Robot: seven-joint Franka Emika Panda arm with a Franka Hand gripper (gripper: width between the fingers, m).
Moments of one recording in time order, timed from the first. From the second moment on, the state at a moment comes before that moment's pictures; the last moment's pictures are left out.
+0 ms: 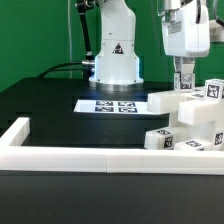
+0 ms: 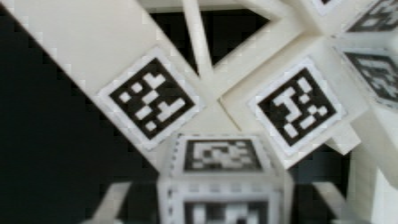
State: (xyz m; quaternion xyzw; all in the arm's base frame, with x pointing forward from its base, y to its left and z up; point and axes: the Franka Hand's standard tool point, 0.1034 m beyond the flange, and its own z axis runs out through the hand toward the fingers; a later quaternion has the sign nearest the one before) arm 0.538 0.084 0.114 -0.71 0.70 -0.01 0.07
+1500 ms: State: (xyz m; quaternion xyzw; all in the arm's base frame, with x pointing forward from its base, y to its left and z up) arm 0.548 0.090 0.121 -0.99 0.13 -0.04 0.03
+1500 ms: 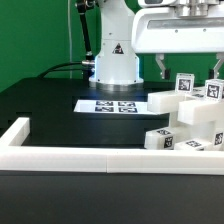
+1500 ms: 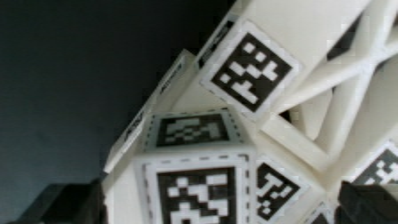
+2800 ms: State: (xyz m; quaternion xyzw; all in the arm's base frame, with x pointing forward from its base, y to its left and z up) arm 0.549 0.086 0.119 -0.95 0.31 -0.06 0.05
